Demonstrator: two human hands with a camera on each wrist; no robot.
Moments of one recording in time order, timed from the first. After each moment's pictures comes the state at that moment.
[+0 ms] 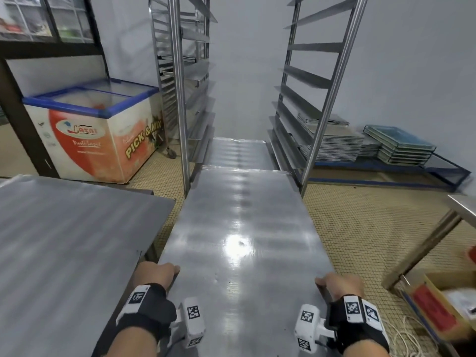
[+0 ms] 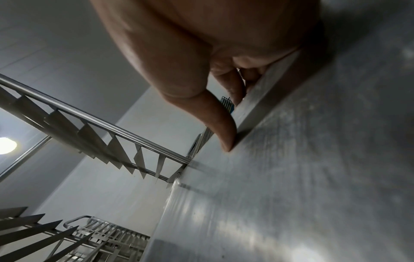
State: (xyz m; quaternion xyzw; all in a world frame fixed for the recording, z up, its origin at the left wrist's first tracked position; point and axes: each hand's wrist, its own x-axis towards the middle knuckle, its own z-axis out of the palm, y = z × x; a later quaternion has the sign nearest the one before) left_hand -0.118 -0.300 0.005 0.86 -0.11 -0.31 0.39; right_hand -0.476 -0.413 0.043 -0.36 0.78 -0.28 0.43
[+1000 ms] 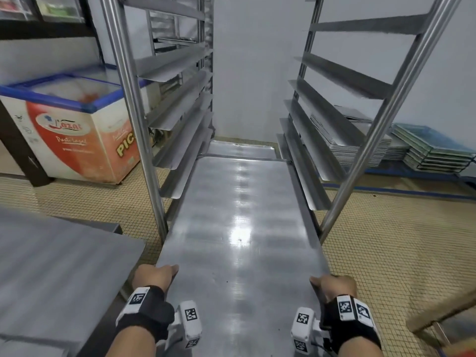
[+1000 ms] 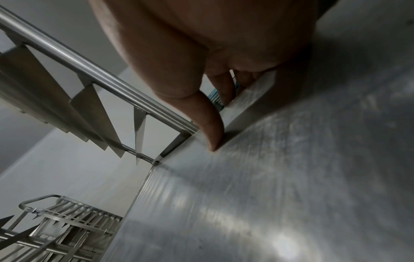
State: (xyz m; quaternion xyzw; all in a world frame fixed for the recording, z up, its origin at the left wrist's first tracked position) left_hand -0.063 -0.552 -0.001 0.85 -0.04 -0.33 0.41; right_hand -0.398 -0.698 0.005 -0.36 0.78 -0.25 0.45
